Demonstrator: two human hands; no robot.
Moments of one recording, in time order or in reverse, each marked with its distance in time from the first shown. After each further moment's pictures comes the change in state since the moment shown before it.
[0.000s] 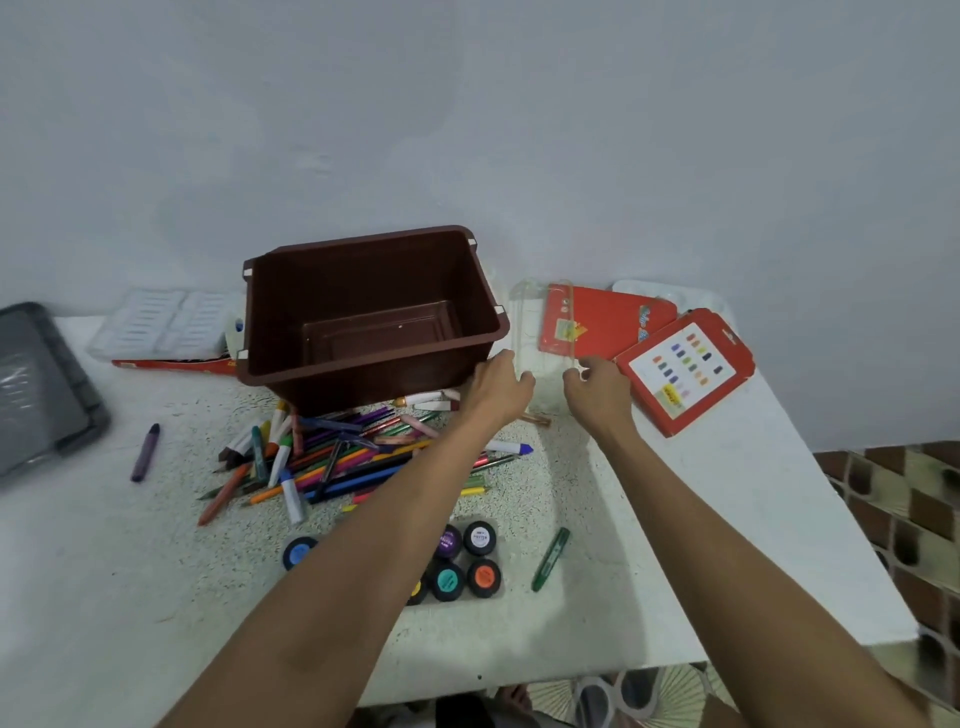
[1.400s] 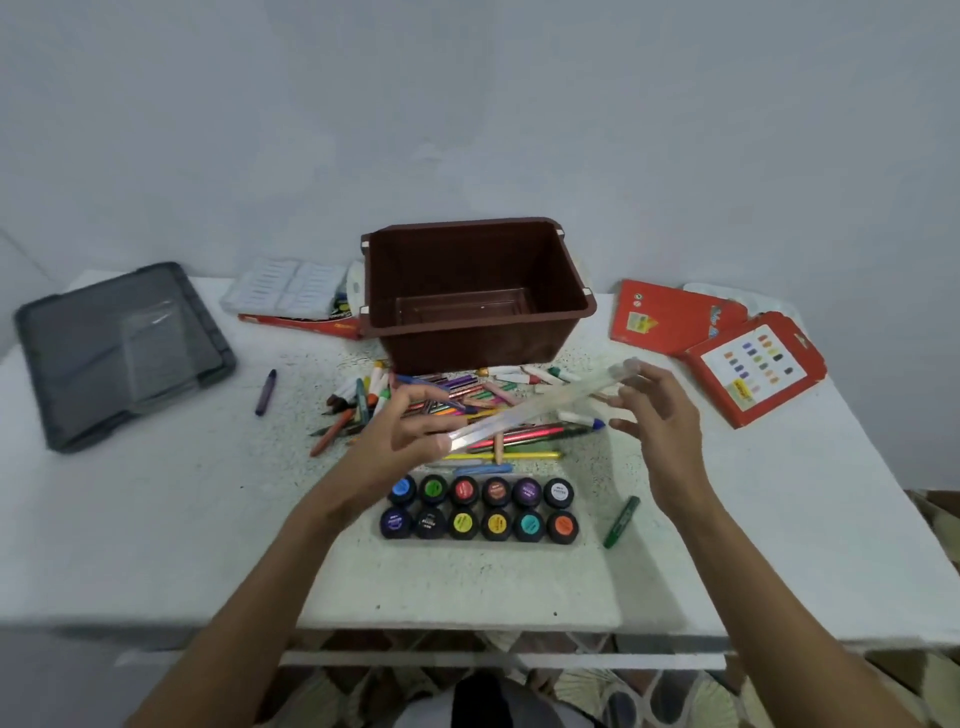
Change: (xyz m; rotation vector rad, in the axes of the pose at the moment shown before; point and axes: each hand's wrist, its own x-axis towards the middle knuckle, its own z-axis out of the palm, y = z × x) left_hand -0.196 -0.148 -0.115 -0.716 -0.080 0.151; right_hand -0.122 -0.026 -0.009 0.643 -0.065 -0.115
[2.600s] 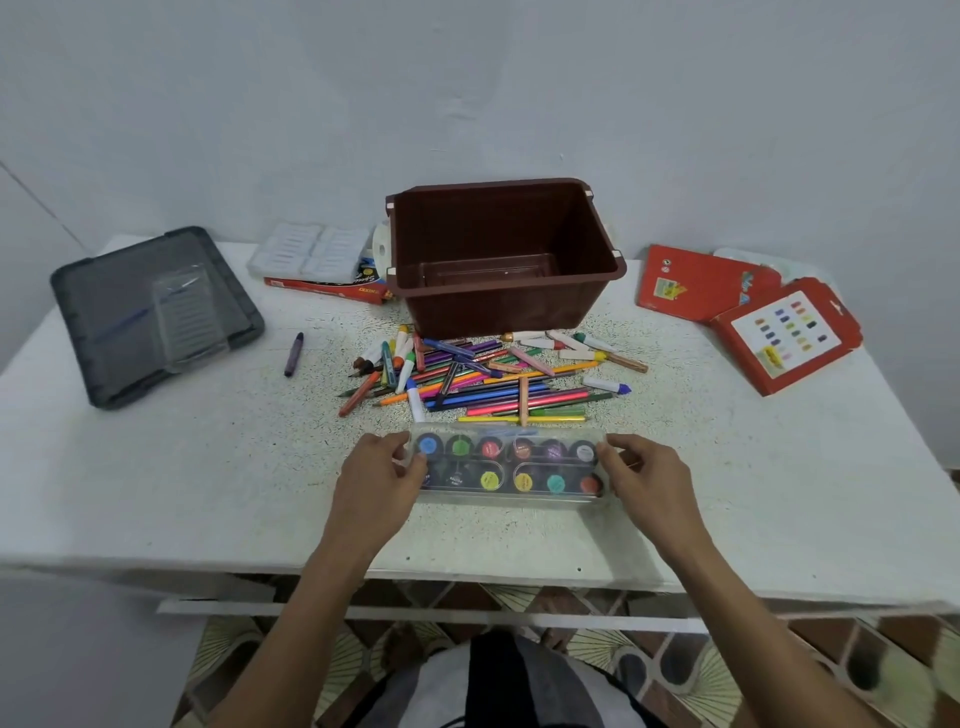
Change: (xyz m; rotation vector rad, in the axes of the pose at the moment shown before) left_hand -0.048 -0.059 0.005 0.648 0.469 -0.220; right_hand -0.074 0.042 0.010 -0.527 -0.136 0.101
